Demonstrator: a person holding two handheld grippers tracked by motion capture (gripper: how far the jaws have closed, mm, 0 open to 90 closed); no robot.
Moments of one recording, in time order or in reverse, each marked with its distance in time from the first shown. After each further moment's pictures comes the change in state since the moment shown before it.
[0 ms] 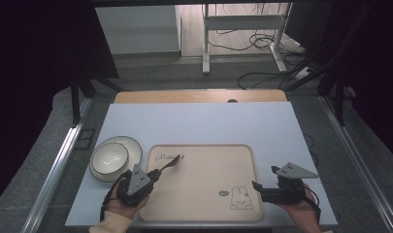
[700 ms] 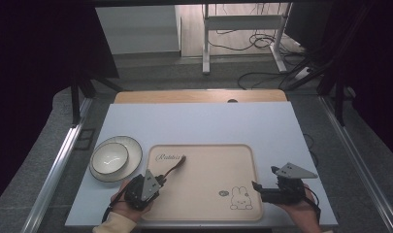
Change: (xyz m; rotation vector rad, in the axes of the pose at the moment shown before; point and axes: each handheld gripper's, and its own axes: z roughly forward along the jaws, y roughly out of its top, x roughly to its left) left arm -0.016 -0.004 0.015 0.102 -0.019 0.107; right arm 0.000 -0.001 0.001 0.007 0.001 -0.001
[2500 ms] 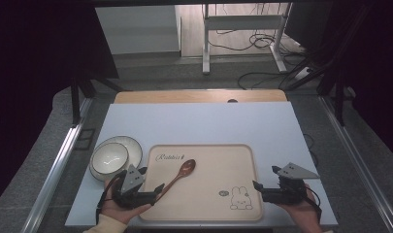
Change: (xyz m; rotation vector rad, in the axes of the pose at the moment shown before) left arm 0.025 -0.006 -0.033 -0.087 -0.055 -0.251; right arm -0.002 0.000 -0.002 -0.023 0.000 0.007
